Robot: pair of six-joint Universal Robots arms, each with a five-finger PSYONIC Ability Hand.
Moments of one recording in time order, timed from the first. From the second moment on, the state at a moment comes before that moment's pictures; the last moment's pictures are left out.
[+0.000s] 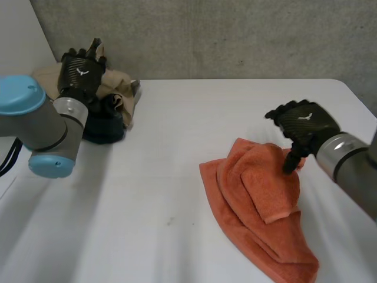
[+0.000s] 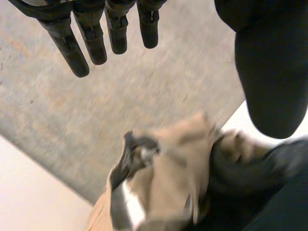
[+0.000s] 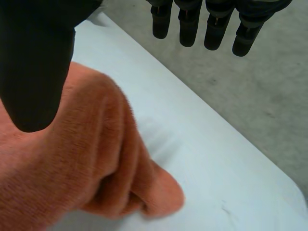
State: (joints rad) left arm 4.42 -2.14 -1.27 3.57 -1.57 3.69; right arm 1.88 -1.34 1.54 0.10 1.45 2.71; left_hand 0.22 0.24 0.24 0.23 0.05; right_hand 0.23 0.21 0.21 0.21 0.05
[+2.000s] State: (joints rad) left arm 4.14 -2.10 -1.30 3.26 -1.58 3.33; right arm 1.95 -0.75 0.93 -0.15 1.57 2.72; left_hand 0.47 0.47 0.47 0.45 0.28; right_hand 1.09 1.17 1.18 1.18 1.00
